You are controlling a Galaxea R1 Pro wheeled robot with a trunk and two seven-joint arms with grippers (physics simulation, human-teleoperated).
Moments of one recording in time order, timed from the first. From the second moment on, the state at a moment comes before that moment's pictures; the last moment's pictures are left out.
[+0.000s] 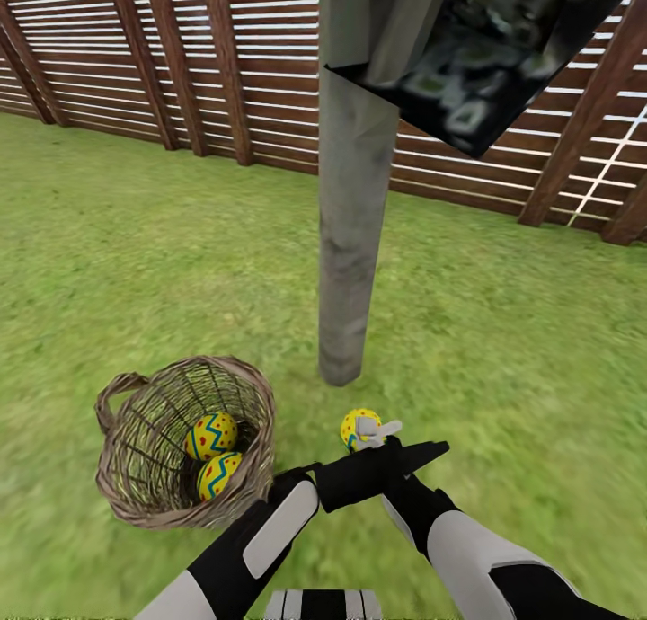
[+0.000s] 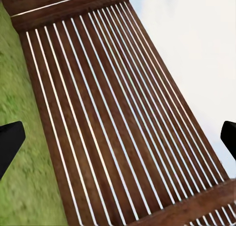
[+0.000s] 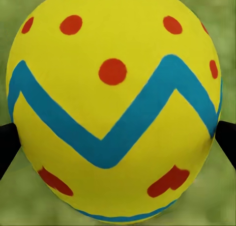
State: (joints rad) left arm -0.54 -0.15 -0.69 -1.06 1.09 0.40 -0.73; right arm -0.79 0.17 0.00 -0.19 0.36 -0.13 -0.08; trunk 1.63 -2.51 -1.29
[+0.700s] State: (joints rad) left arm -0.54 -0.15 -0.69 -1.06 1.11 0.39 -0.74; right arm -0.79 0.17 0.01 -0.19 0.36 -0.13 -0.08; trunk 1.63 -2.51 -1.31
